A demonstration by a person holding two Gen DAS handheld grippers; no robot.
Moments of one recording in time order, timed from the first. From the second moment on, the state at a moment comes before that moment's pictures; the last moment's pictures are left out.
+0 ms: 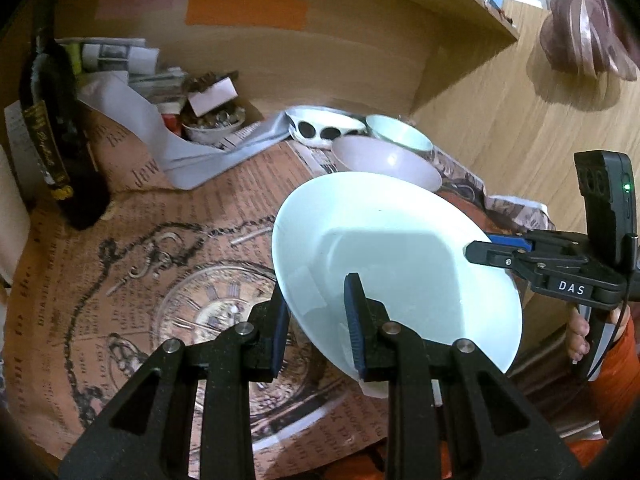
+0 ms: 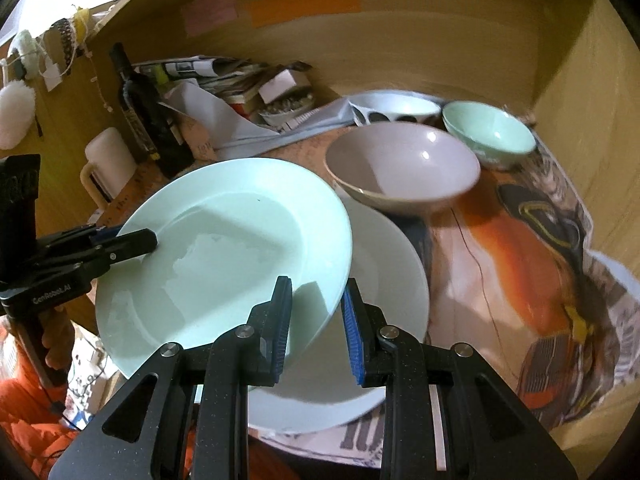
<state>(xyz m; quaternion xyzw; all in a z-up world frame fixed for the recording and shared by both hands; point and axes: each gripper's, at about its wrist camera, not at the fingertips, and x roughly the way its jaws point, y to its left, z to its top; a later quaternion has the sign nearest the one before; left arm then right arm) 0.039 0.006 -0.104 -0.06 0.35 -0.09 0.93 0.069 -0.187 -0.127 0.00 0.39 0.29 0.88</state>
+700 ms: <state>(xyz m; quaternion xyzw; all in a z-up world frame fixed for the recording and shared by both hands) 0.069 -0.018 -0.126 -0.03 0.38 -0.11 0.92 0.070 -0.211 -0.153 0.04 0.41 0.27 0.87</state>
